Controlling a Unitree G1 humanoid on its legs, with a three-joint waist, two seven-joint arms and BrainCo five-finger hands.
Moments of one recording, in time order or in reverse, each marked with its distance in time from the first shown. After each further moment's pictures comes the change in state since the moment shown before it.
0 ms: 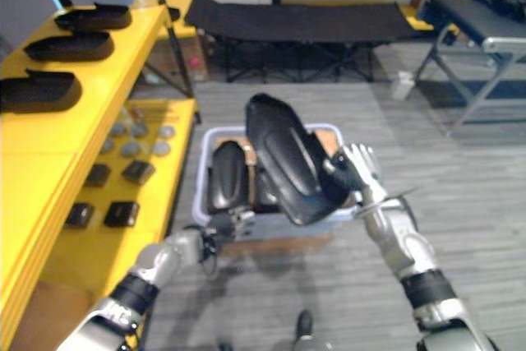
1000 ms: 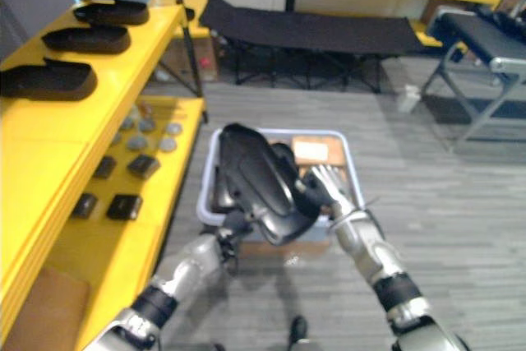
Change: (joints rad) left arm 0.055 -0.101 -0.046 -0.006 -0.010 -0.238 0.006; right arm -0.016 0.115 0.104 0.129 -0.038 -0.037 0.000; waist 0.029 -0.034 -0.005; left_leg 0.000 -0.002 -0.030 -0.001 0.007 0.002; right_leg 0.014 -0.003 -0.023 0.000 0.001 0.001
